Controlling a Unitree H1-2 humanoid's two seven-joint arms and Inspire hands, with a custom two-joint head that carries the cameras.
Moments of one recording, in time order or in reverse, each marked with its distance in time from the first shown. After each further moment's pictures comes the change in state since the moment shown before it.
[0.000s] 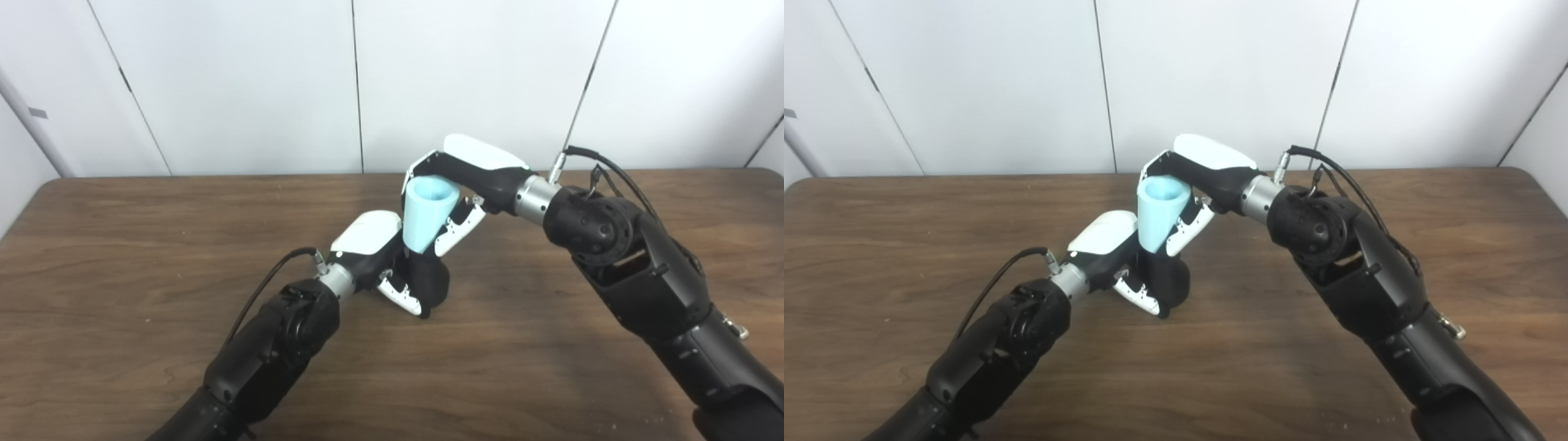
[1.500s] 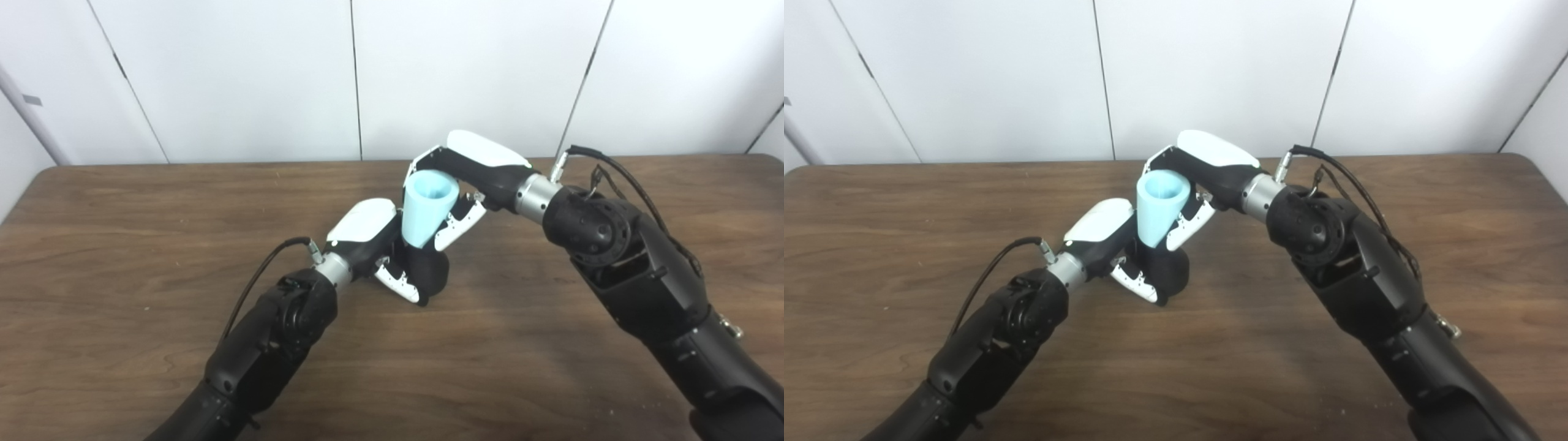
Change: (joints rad) left arm 0.024 -0.020 0.052 0.001 -0.018 -0.003 -0.004; right arm 0.039 0.019 -0.008 -0.053 -0.013 0.084 -0.007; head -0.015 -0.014
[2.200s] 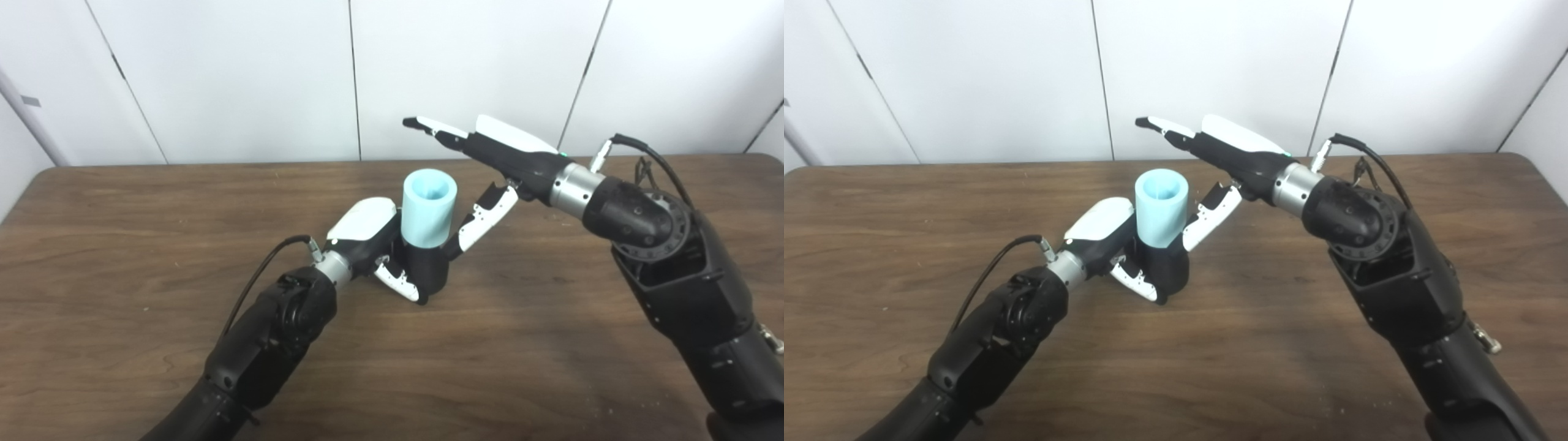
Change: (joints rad) left arm -0.010 0.001 -0.001 0.019 -0.001 -0.021 0.001; right arm 0.030 -0.048 -0.127 -0.122 0.154 0.013 0.100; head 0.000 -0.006
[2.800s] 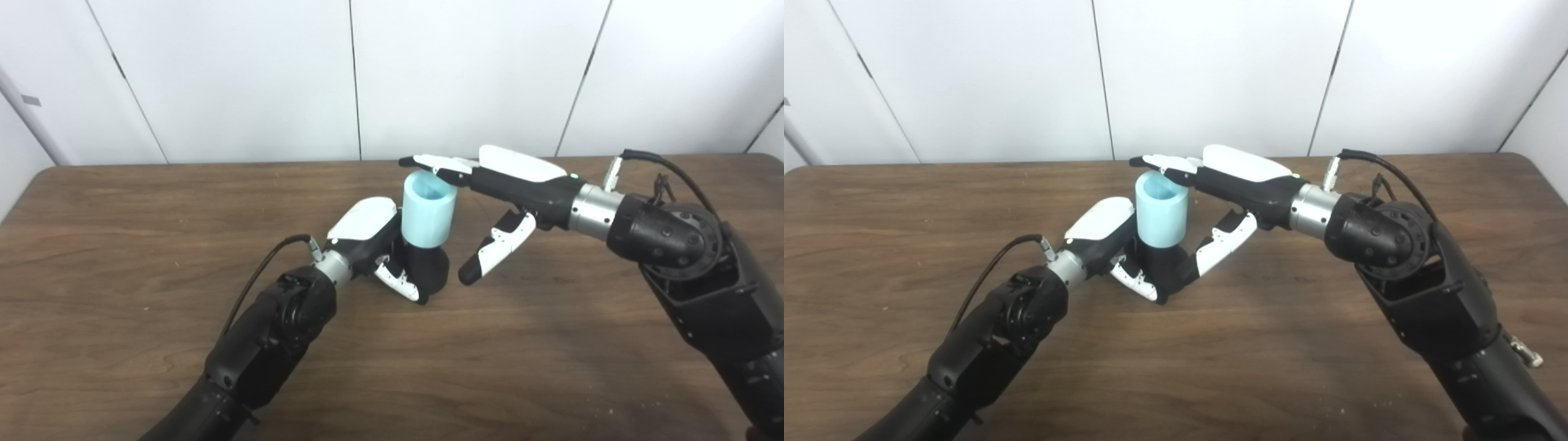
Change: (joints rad) left arm -0.001 0.001 0.000 0.003 -0.001 -0.005 -0.001; right arm 0.038 -0.082 0.030 -0.037 0.035 -0.157 0.049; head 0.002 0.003
